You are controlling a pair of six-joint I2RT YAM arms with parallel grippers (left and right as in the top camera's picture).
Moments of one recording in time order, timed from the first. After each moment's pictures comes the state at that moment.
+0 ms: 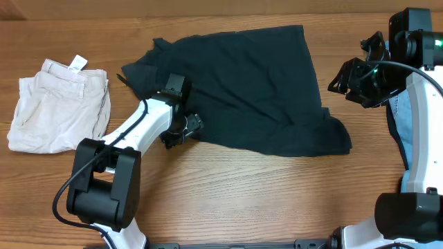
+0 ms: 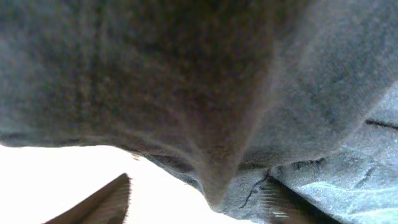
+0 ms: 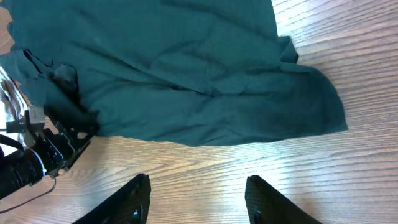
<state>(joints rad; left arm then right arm) -0.29 1.87 1.19 -0.77 0.07 -0.82 -0.12 1.72 1.89 -1.54 -0.35 0.21</state>
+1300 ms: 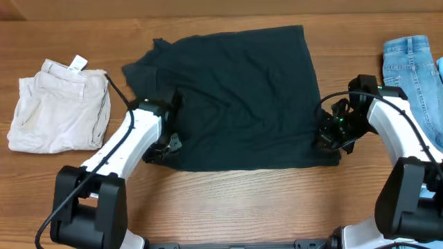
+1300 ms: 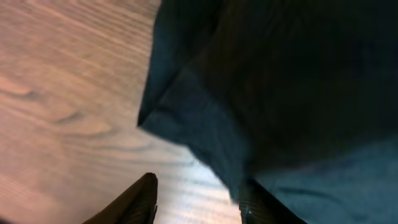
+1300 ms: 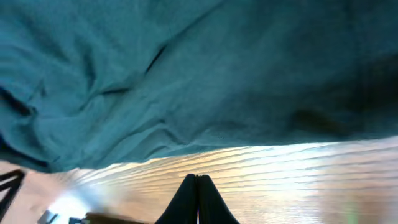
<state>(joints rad) -0.27 1.70 1.10 -1.05 -0.16 -0.67 -0.12 1.72 1.17 -1.16 -0.43 0.33</state>
